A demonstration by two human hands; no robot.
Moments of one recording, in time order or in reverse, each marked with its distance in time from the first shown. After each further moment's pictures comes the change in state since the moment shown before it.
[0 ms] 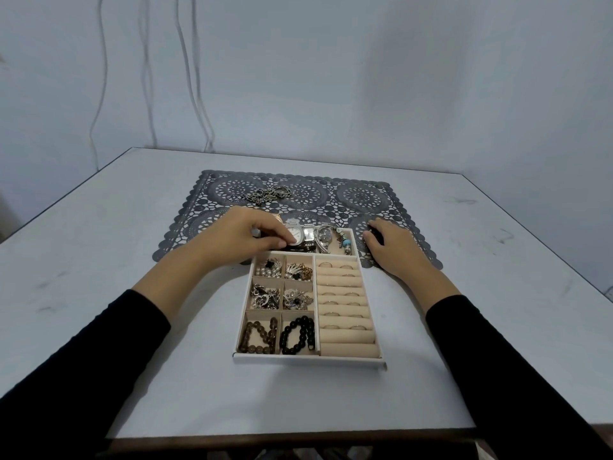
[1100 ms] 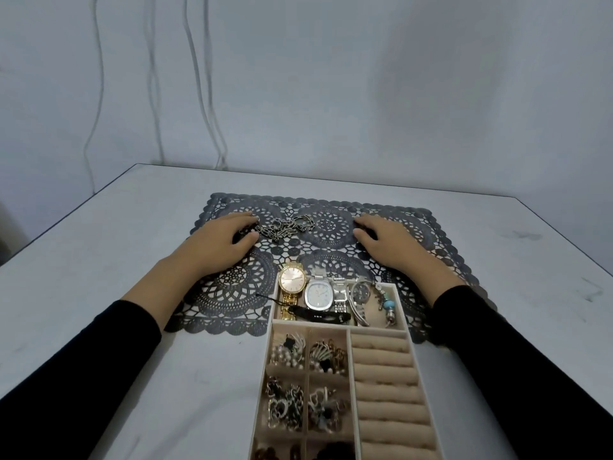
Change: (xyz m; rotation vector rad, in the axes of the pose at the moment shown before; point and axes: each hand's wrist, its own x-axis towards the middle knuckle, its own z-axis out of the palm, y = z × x) left_hand 0.062 -0.108 -0.040 0.407 0.060 -0.326; right_hand 0.129 -0.027 0.030 -0.012 -0.176 -0.155
